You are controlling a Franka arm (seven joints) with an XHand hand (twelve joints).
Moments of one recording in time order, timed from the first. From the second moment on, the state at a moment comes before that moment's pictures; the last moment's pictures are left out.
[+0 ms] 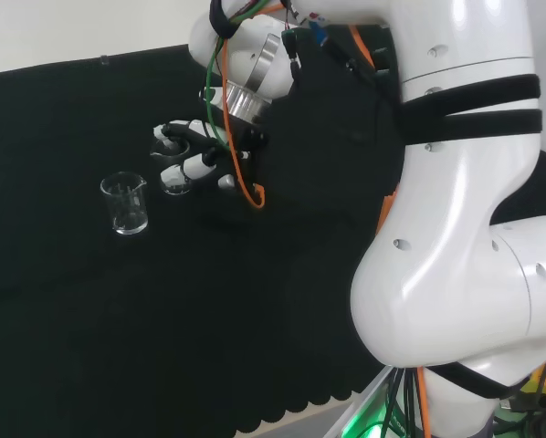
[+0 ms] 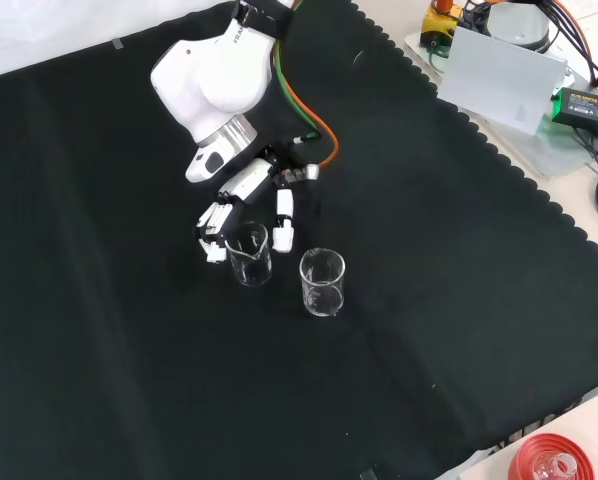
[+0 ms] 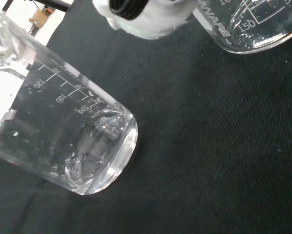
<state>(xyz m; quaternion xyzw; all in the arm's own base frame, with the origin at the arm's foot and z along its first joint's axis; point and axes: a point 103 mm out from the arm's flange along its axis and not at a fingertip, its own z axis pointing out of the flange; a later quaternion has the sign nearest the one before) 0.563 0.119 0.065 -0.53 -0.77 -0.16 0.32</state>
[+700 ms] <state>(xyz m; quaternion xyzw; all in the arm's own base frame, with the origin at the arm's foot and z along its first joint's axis) 0.532 0.106 0.105 -0.55 -0.77 -0.16 0.29</state>
